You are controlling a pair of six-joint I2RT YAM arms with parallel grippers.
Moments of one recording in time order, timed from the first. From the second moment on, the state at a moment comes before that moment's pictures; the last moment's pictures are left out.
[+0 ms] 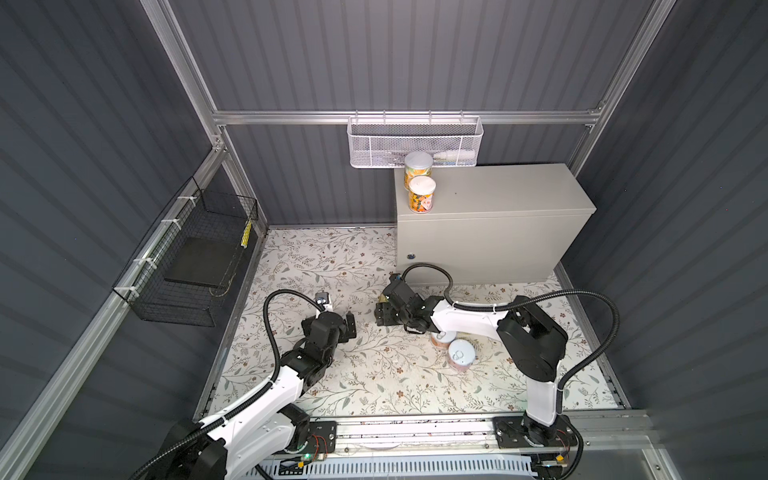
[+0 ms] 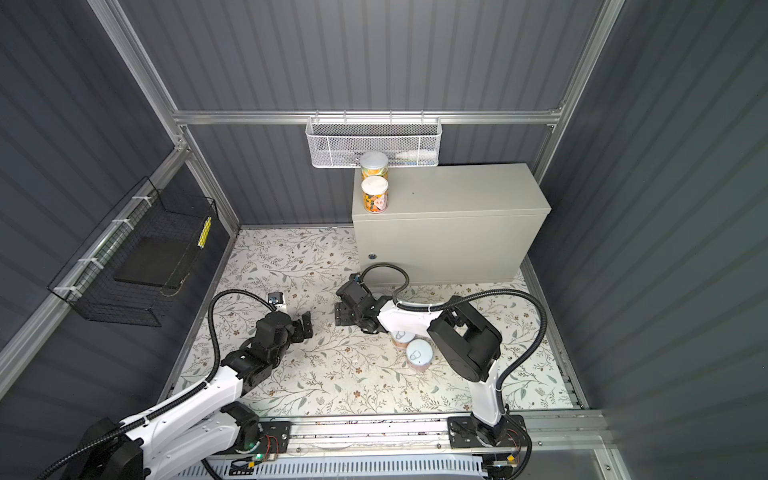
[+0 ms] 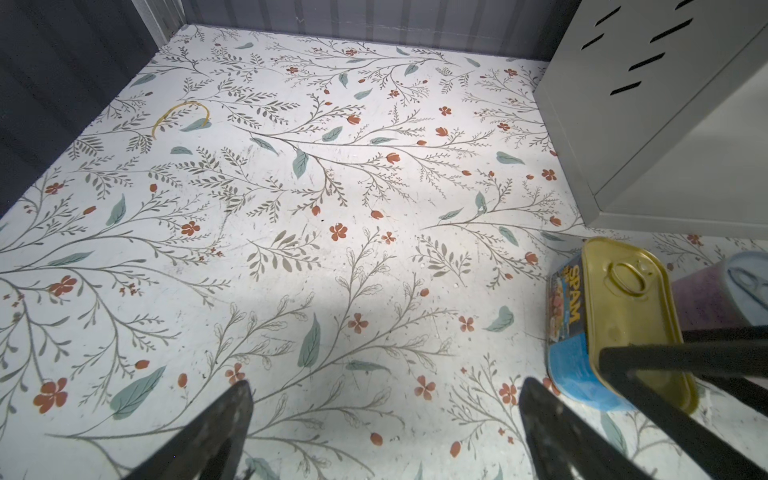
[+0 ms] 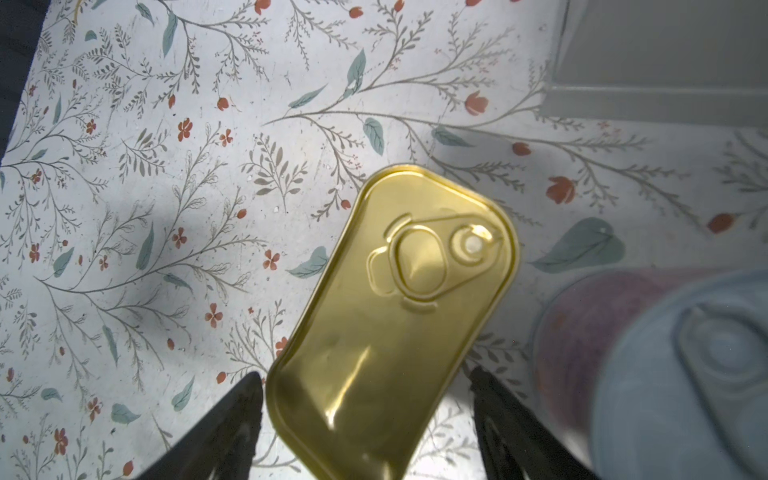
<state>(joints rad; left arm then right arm) -0.56 0.96 0.36 0.00 -0.45 -0.37 0.91 1.96 1.26 -0.17 0.12 0.67</state>
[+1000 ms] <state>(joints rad) -0.56 0.96 0.36 0.00 -0.45 -0.37 0.93 2.17 1.62 -0.44 0.18 0.57</state>
